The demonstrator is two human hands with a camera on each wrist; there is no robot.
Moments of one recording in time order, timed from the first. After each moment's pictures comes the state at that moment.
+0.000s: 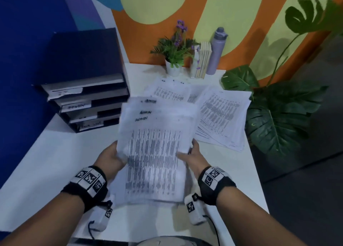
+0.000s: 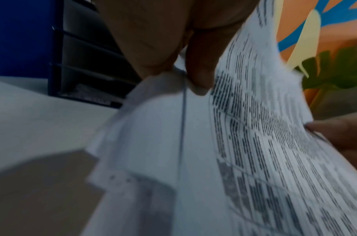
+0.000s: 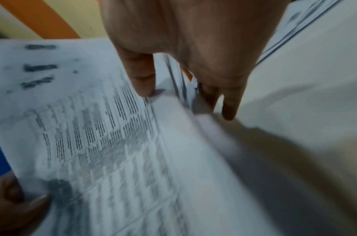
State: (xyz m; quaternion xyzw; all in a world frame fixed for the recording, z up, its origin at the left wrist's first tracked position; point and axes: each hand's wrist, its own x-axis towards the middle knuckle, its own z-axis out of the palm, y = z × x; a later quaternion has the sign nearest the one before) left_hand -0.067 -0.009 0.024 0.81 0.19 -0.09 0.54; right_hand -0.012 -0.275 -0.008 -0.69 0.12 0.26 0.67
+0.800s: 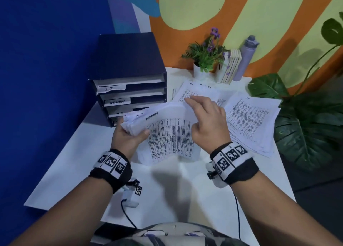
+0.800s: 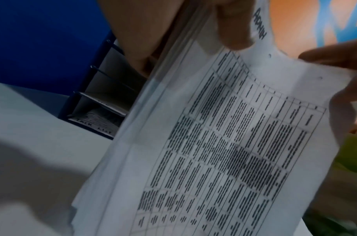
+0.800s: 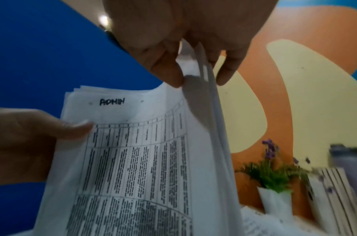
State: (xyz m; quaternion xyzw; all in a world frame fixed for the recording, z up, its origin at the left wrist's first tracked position) left_hand -0.071 0.050 0.061 0.68 0.21 0.13 0.69; right_hand -0.009 -0.170 0.114 -0.91 -0.28 -0.22 0.23
